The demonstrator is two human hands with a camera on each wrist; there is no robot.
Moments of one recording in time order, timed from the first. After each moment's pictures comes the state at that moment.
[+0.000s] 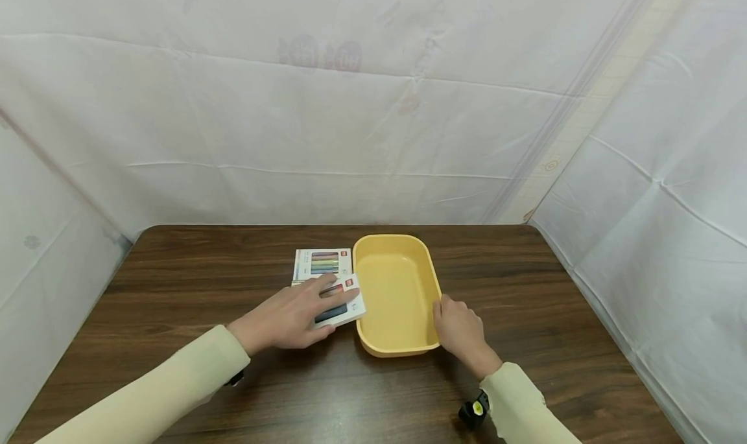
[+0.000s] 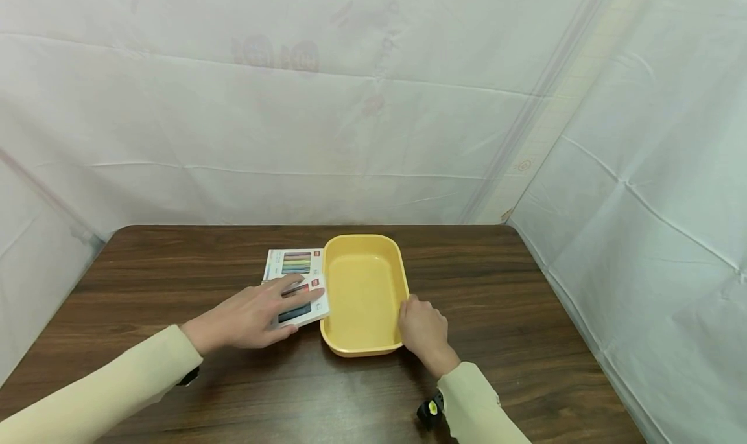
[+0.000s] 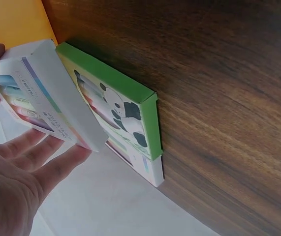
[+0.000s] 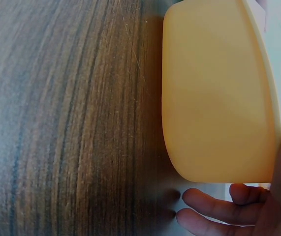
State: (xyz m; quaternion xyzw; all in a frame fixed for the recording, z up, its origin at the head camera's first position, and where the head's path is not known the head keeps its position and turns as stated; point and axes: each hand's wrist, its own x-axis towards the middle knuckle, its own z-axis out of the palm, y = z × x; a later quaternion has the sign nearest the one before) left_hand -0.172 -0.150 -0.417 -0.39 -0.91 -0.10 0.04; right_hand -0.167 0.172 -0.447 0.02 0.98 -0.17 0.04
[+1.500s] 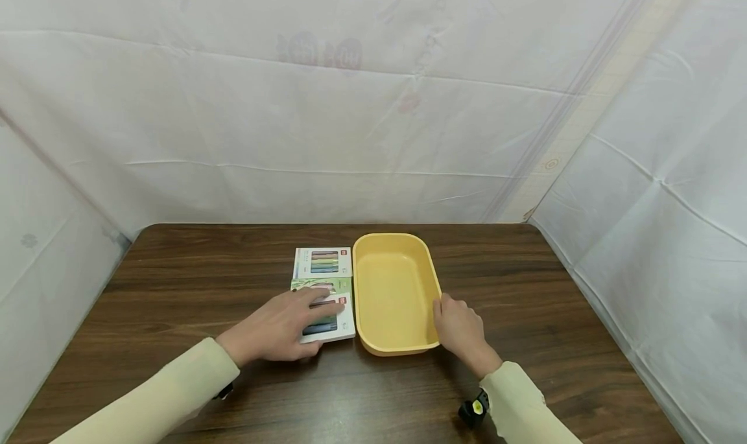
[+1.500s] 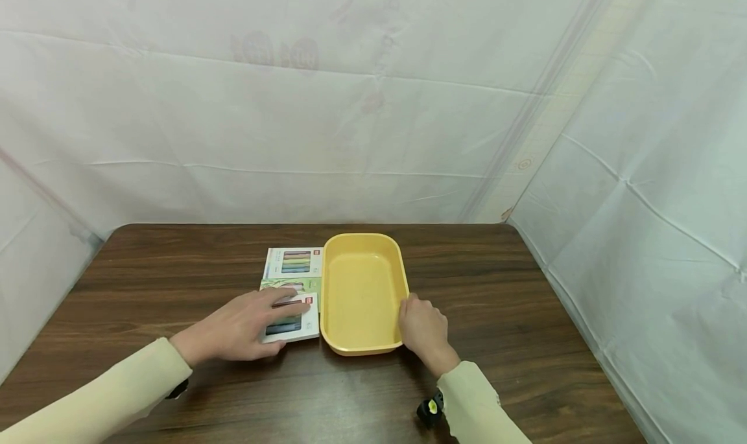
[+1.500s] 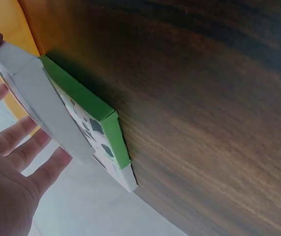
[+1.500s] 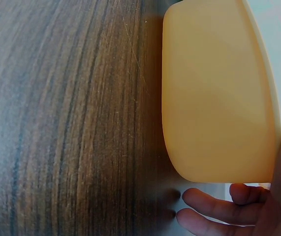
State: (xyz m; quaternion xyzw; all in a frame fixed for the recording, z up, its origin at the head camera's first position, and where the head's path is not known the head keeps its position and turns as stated) left_hand -0.163 -0.165 -0.437 -0.41 -0.91 -0.09 0.05; right_hand -0.167 0.171 -0.446 0.02 0.98 -0.17 0.04
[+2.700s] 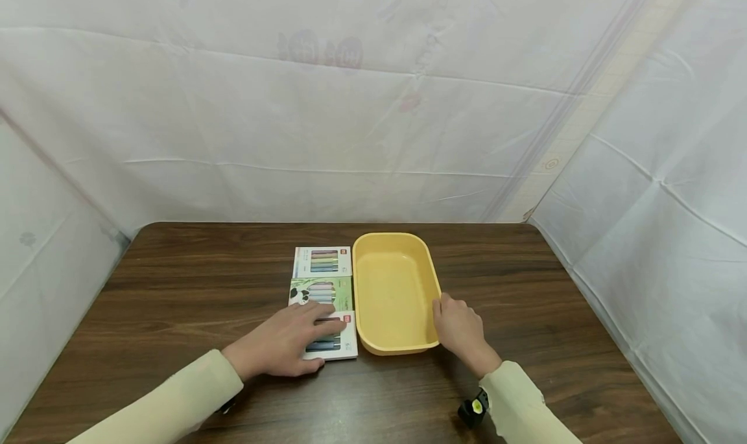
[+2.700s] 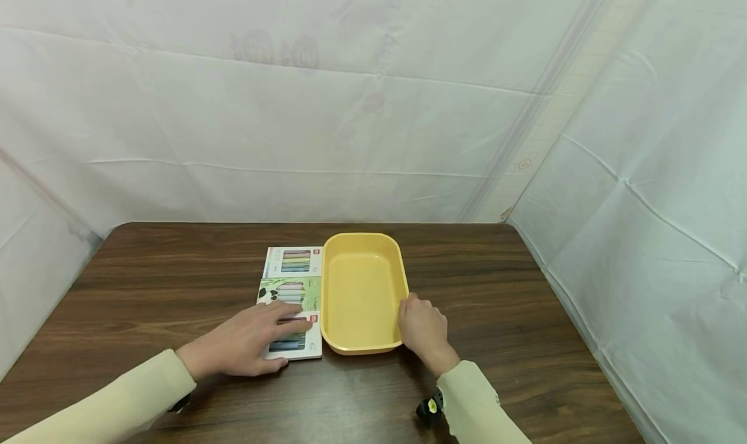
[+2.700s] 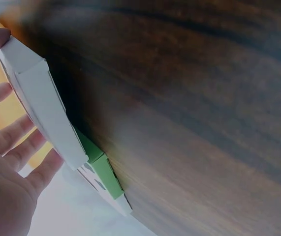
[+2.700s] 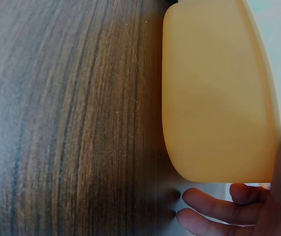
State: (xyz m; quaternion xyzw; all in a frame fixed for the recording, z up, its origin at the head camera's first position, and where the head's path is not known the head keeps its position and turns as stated) left_hand -0.151 -0.158 -0.452 -0.42 -0.90 -0.10 0.00; right_hand -0.167 0.172 -0.446 0.02 0.99 -0.16 0.04
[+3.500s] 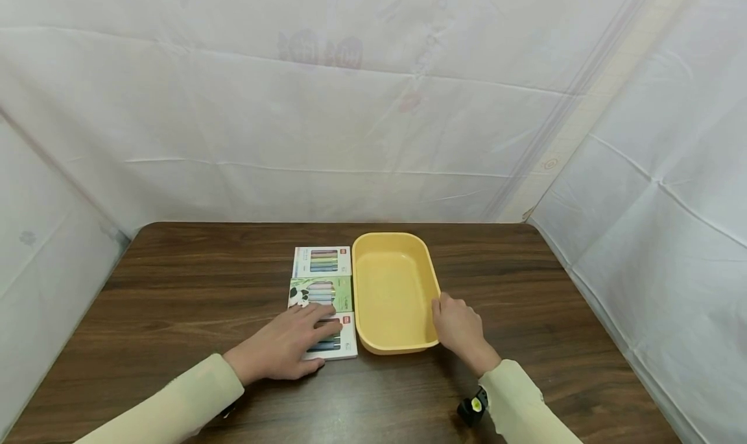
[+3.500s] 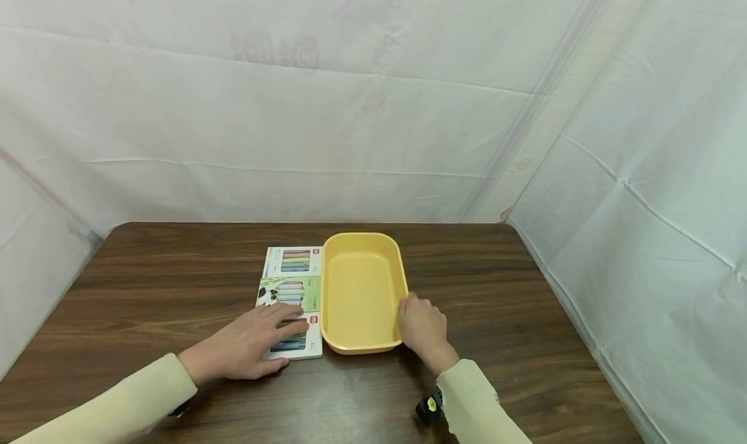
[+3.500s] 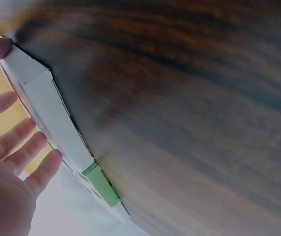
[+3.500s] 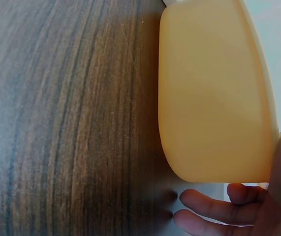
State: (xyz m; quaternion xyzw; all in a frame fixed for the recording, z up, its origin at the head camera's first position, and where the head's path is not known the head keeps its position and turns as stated) left_hand -0.147 -0.156 -0.459 -0.42 -0.90 -0.08 0.01; right_hand -0.168 0.172 -0.445 0.02 0.98 -0.17 0.05
